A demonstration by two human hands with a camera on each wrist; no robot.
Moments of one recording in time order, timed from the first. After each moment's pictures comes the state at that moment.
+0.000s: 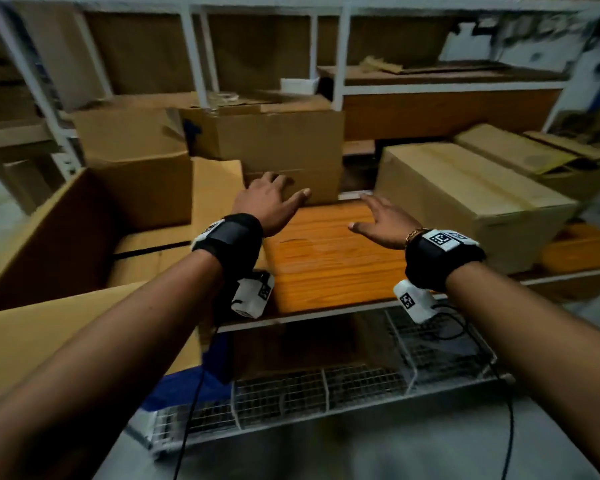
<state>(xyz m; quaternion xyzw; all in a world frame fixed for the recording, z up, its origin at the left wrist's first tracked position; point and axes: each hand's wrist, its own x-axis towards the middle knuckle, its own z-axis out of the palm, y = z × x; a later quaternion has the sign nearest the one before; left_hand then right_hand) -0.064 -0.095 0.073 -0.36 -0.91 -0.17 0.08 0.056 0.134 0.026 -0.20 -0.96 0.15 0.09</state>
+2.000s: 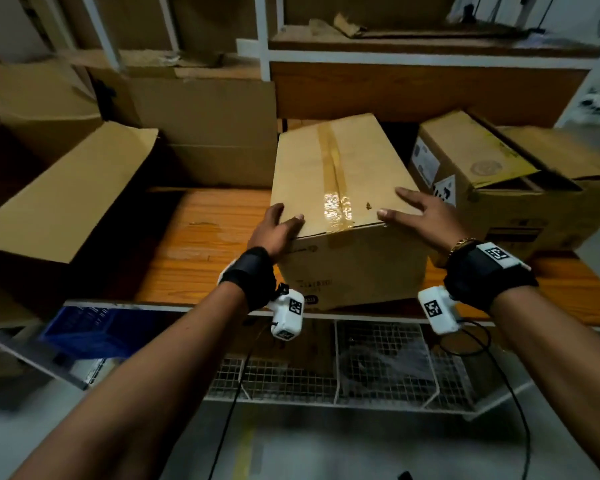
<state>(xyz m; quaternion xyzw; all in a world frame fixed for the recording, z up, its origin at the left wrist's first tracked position) 0.043 0.266 -0.052 -0.08 -0.78 -0.60 -0.15 0.178 0.526 0.015 -0.17 -0.90 0.37 0.13</state>
